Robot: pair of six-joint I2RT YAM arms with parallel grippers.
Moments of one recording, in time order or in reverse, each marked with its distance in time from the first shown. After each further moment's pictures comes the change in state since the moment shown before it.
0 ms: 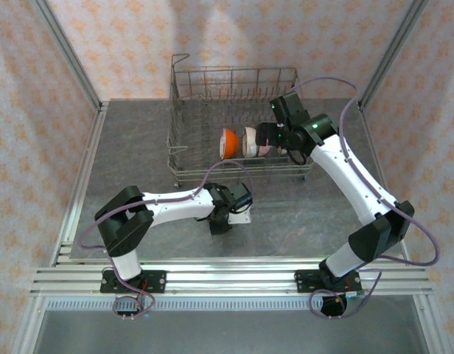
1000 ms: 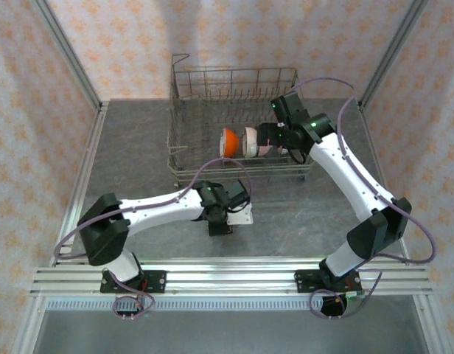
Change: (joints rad) left arm -0.025 -0.166 0.019 -0.075 0.118 0.005; right arm -0.030 0.011 -0.021 0.026 -0.008 -0.041
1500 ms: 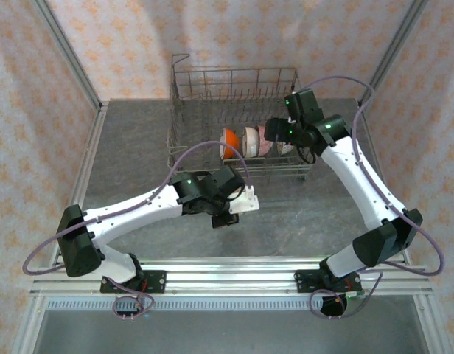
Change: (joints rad) left arm 0.002 -0.134 0.148 -0.003 0.106 -0.050; right arm -0.064 -0.075 -0.008 0.012 -0.045 0.018
